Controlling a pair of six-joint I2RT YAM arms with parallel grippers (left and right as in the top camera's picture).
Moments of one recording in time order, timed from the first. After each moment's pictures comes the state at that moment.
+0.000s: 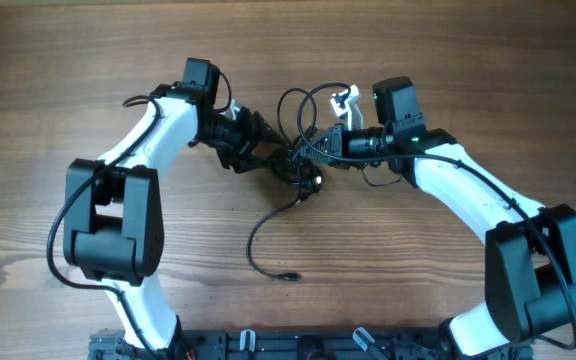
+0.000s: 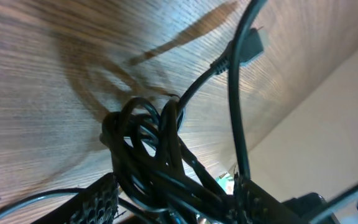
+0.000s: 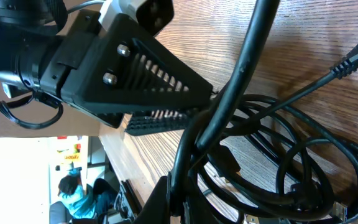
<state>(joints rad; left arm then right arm) -0.19 1.98 1.35 -0.80 0.79 -0.79 0.33 1.72 1.01 -0.18 -0.89 0.54</state>
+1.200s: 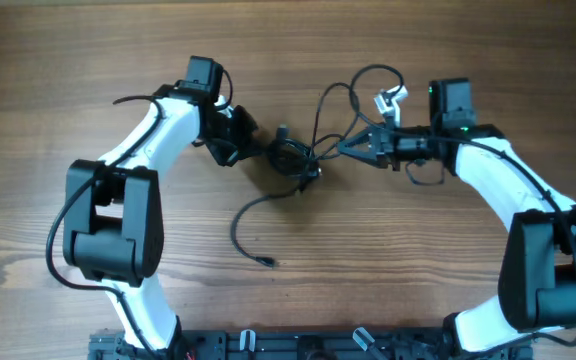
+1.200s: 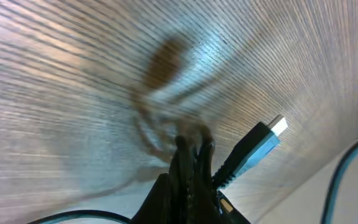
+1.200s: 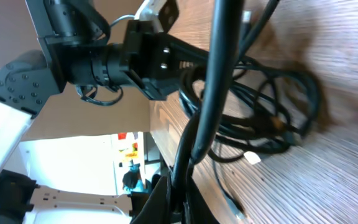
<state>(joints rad) -0.18 1.98 1.35 -0.75 0.54 -0.84 0.07 1.72 1.00 -0.38 -1.20 0.43</state>
